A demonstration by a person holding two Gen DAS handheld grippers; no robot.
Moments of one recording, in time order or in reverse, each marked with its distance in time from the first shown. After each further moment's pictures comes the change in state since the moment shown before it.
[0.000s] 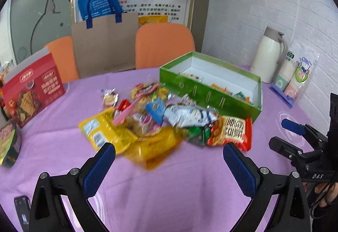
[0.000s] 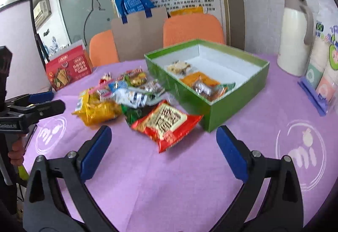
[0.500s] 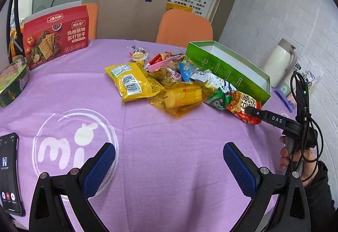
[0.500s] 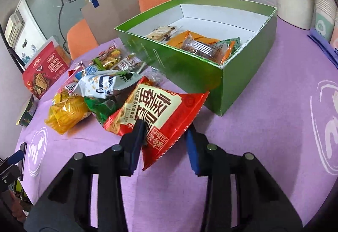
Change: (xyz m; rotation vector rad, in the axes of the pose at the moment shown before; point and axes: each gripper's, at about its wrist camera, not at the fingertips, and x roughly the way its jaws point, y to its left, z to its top) left arm -0.021 0.051 -0.070 -0.197 0.025 -0.044; right arm 0.073 -0.019 -0.006 0.193 0.138 -0.019
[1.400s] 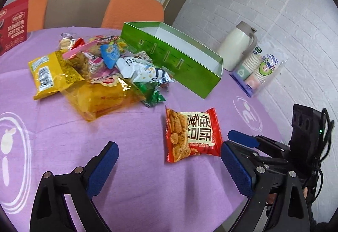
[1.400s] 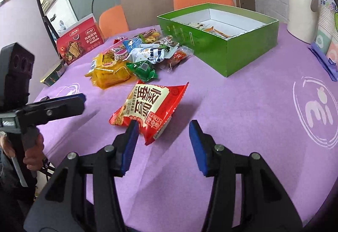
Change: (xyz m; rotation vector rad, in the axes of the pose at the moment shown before) left arm 0.051 -0.067 0.006 0.070 0.119 -0.333; right arm -0.081 0.017 -0.061 -0.193 0.013 0.101
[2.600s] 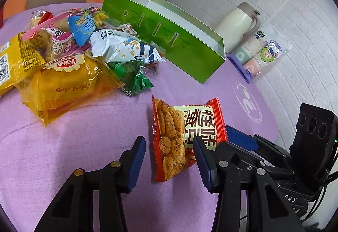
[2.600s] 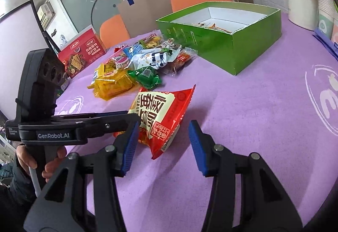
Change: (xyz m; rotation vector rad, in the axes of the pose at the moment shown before) left arm 0.052 0.001 0.008 -0.019 0.143 -0.058; right arm 0.026 -0.002 0.002 0.096 -0.040 0.063
